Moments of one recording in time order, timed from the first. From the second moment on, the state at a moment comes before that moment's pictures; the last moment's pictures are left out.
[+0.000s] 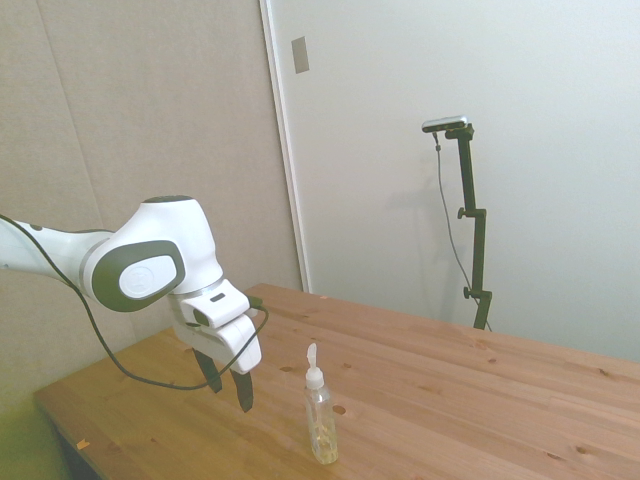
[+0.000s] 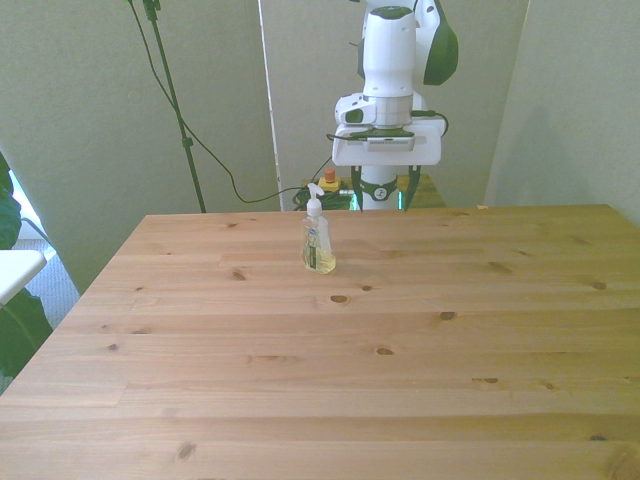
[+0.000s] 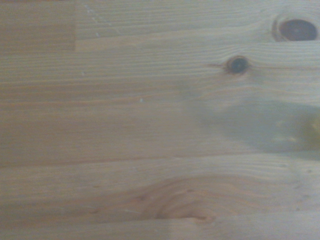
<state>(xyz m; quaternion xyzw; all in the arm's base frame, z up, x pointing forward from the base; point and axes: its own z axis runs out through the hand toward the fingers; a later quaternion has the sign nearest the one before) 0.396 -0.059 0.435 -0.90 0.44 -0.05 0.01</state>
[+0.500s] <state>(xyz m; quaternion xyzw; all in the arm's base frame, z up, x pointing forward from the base) 0.364 -0.117 0.440 -0.88 0.46 -0.06 0.00</state>
